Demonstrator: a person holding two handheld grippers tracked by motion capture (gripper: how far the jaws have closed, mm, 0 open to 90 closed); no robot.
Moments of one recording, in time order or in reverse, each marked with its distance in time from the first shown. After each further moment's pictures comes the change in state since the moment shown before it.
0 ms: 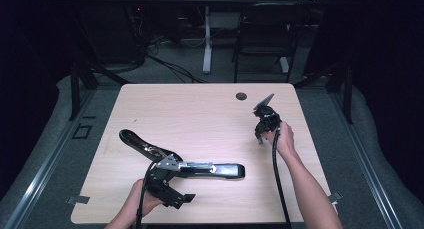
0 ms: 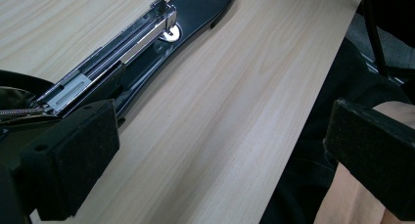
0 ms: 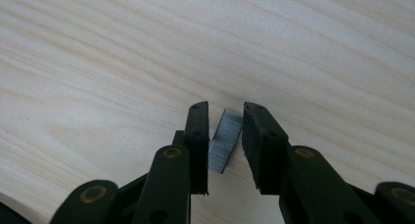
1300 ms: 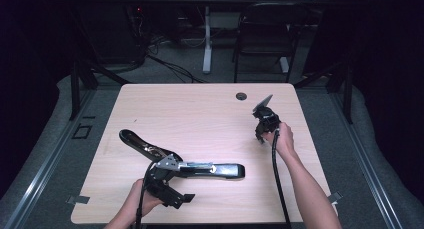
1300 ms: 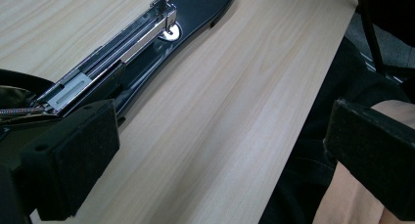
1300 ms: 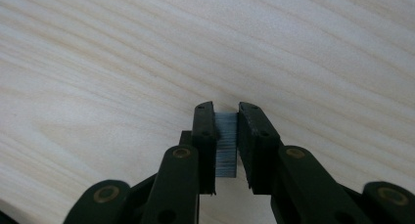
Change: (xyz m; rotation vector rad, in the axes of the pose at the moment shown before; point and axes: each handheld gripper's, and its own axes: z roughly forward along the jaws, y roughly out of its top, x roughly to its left) left arm 0.001 0.000 -0.001 0.000 -0.008 -0.002; right arm 0.001 0.000 0.004 0.017 -0.016 -0.018
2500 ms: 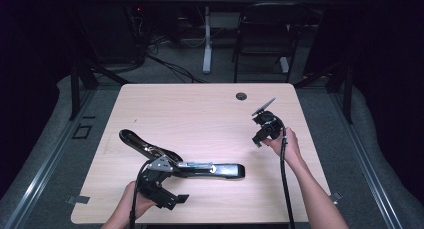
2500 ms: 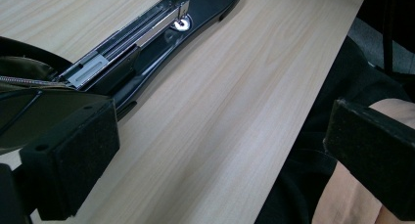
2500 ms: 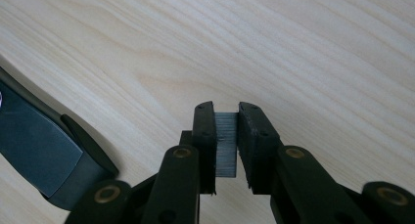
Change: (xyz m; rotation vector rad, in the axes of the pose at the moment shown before) left arm 0.004 -0.013 -0.011 -0.024 0.015 -0.027; right arm 0.024 -0.032 -0.037 -0.091 0.100 -0.146
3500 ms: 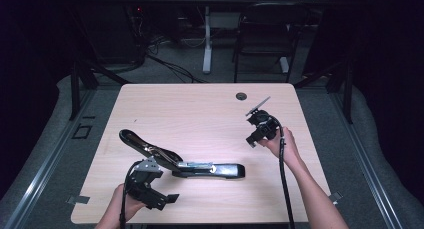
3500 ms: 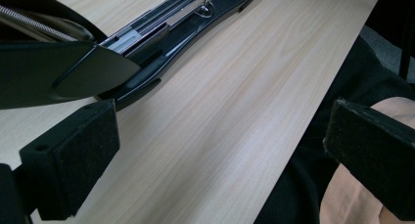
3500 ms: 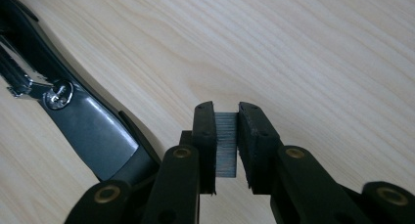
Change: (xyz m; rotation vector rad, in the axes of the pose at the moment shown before) left arm 0.012 -0.019 -0.017 -0.012 0.029 -0.041; right arm 0.028 0.004 -0.019 -0.047 0.043 -0.092
